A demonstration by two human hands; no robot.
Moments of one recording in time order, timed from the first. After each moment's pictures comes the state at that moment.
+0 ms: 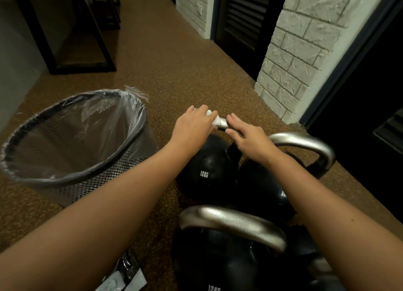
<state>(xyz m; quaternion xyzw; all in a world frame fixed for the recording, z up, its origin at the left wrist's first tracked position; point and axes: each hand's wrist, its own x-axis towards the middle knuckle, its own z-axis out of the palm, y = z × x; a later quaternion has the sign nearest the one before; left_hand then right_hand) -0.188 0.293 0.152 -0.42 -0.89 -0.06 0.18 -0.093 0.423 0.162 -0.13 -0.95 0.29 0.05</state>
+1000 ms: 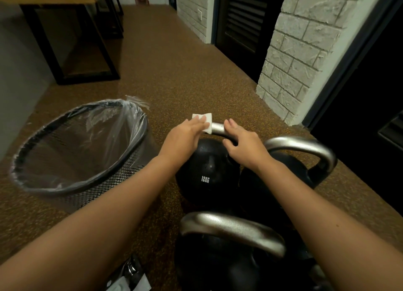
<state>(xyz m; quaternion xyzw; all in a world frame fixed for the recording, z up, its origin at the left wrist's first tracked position) -0.192 0.269 0.140 -0.43 -0.85 -0.29 0.10 -0.091 0.410 0.168 -0.15 -0.95 0.25 0.05</state>
